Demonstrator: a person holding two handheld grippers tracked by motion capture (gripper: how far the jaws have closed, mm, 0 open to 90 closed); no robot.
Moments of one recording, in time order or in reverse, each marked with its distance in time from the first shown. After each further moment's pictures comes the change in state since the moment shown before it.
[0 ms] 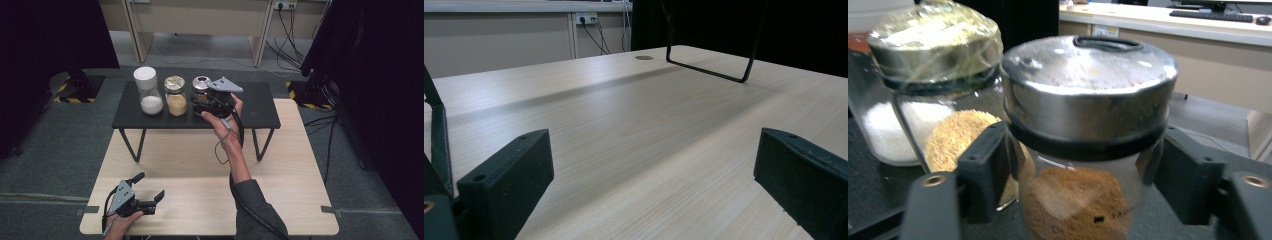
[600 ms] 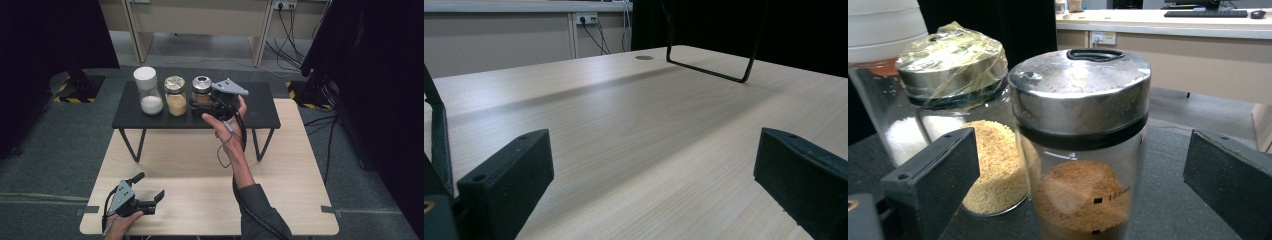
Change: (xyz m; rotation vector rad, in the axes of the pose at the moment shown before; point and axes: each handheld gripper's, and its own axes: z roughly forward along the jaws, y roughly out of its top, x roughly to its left) left arm 0.000 0.000 0.000 0.000 -0.001 0.000; right arm 0.002 -0.001 -0.014 -0.036 0.010 0.081
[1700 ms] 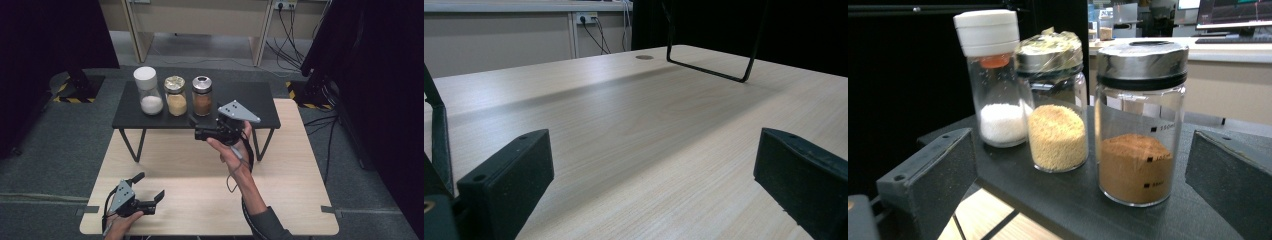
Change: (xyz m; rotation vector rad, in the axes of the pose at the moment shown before) left arm 0.000 0.000 0.000 0.000 0.003 0.000; right arm 0.020 -0.033 -0.054 -0.113 0.120 -0.025
